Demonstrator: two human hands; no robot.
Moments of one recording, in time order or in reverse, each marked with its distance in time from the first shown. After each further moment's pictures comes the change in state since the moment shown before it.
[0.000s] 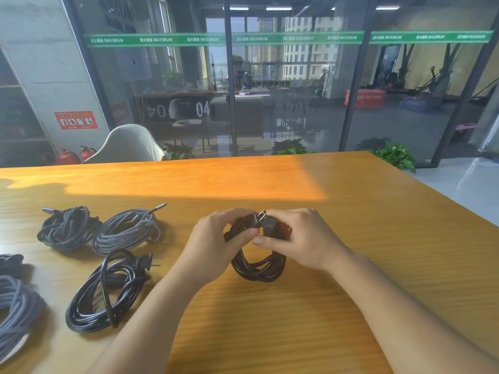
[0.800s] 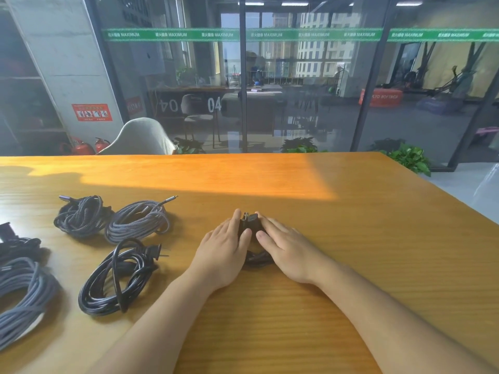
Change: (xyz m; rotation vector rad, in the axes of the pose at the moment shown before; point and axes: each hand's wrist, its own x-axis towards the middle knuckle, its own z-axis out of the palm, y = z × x) left_hand -0.001 -0.029 0.031 0.383 -0.208 -0.211; right_hand 0.002 0.002 0.047 -0.011 -0.354 0.243
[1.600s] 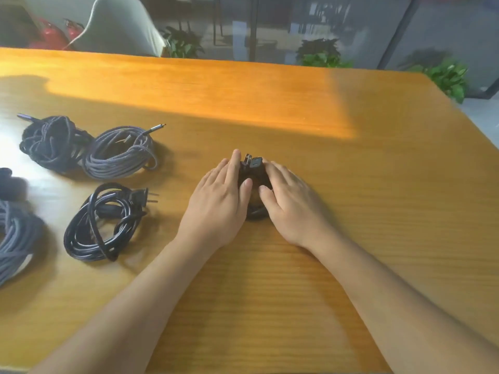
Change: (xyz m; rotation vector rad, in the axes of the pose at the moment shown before) left_hand -0.007 0.001 0.010 0.021 0.125 -0.014; right_hand -0.001 -0.007 0.005 -0.090 0.072 0.061
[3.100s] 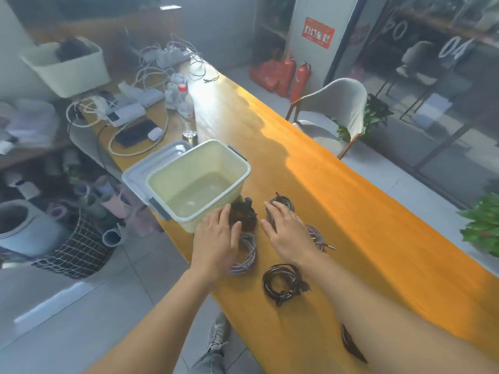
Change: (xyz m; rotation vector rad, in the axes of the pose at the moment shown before) left_hand -0.138 -0.116 -0.315 0.041 0.282 -0.971; right_hand 0.132 -0.371 -0.060 -0.063 -0.573 -0.496
